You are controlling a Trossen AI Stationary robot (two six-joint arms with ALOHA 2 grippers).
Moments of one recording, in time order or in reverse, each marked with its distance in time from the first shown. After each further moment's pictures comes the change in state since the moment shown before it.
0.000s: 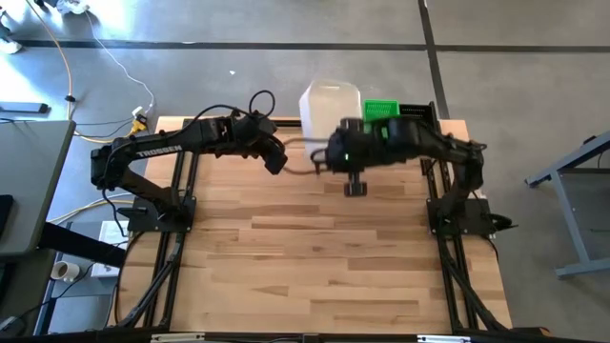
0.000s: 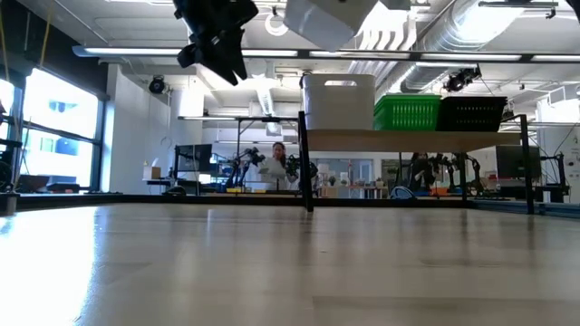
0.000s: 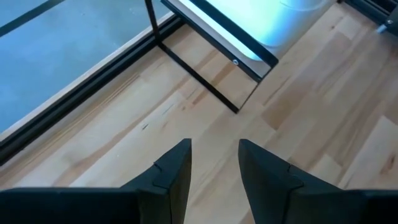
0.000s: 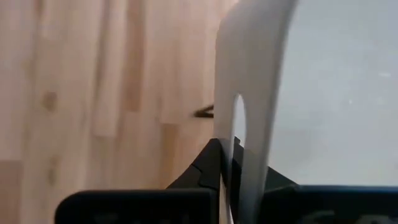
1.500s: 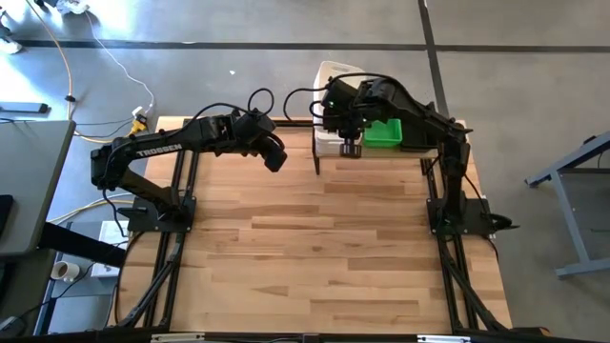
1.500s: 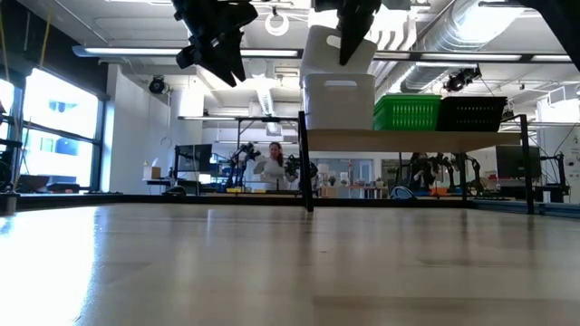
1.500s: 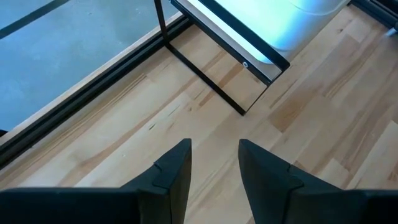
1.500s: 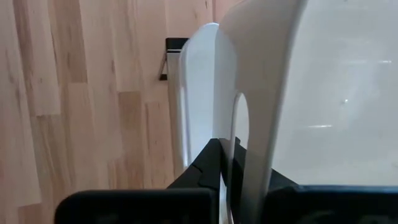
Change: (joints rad) left arm 0.019 0.000 0.000 -0.004 -0.007 0.000; right arm -0.372 0.090 -0.030 0.001 -0.167 -0.162
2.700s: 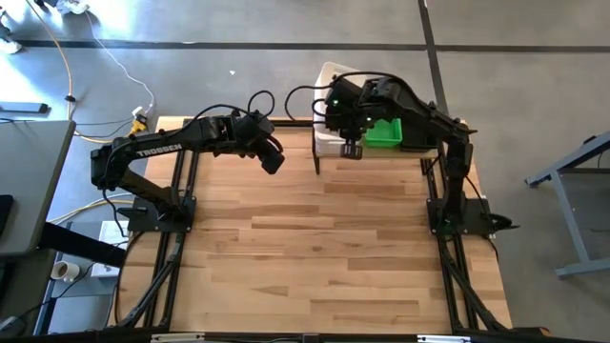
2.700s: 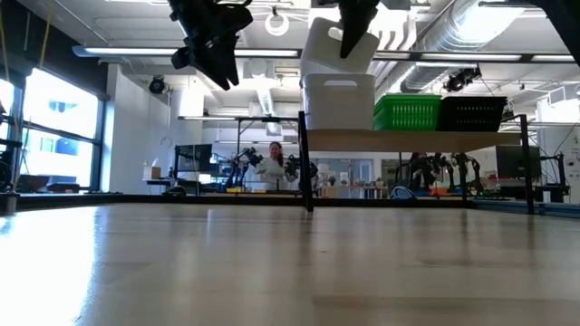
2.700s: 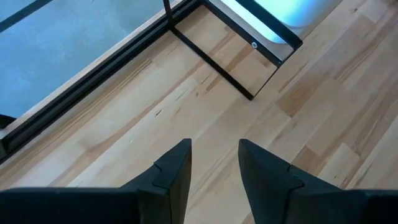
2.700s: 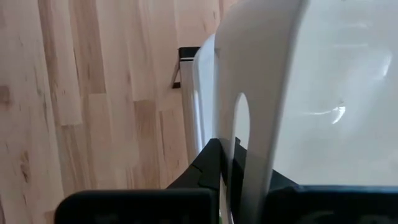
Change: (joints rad) left arm 0.000 0.000 0.000 -0.060 0.002 0.000; right arm 0.004 -0.026 0.000 0.000 -0.048 0.049
